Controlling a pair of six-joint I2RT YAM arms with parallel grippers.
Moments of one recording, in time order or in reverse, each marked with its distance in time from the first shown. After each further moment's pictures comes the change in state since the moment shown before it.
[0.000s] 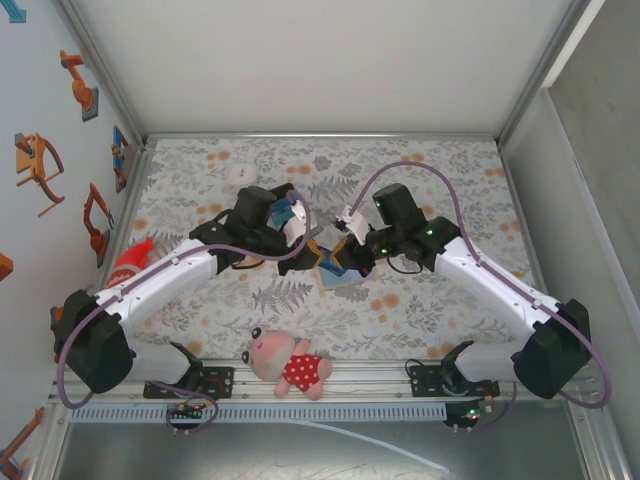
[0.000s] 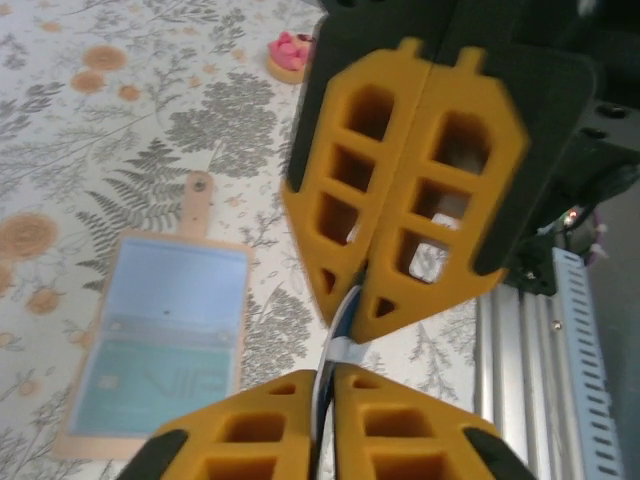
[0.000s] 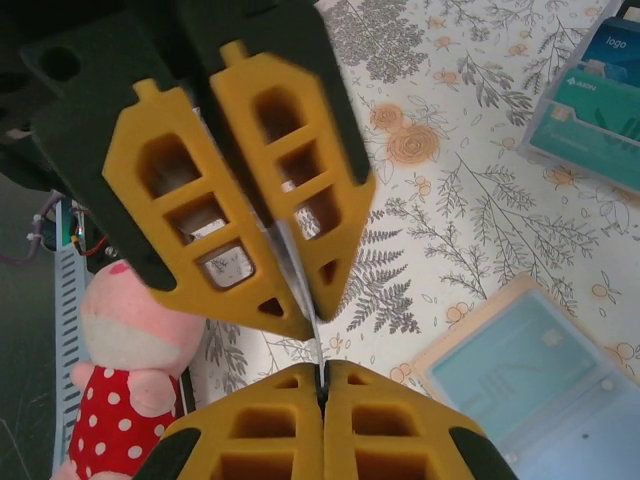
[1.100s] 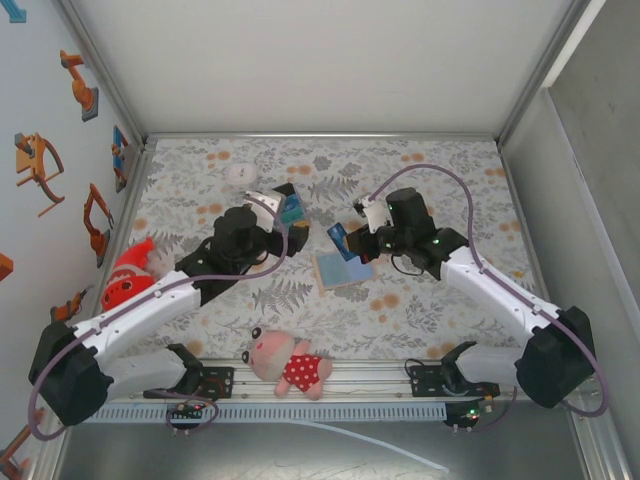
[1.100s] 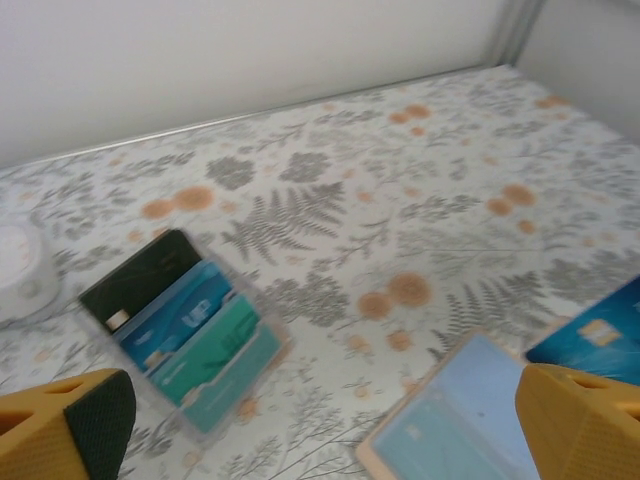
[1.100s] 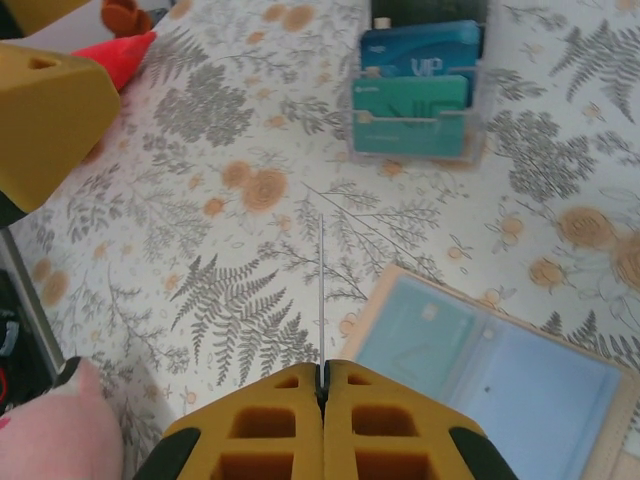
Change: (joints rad) left arm -0.038 -0.226 -0.262 0.429 -0.791 -0.377; right arm -0.064 -0.050 -0.137 0.229 0.203 0.312
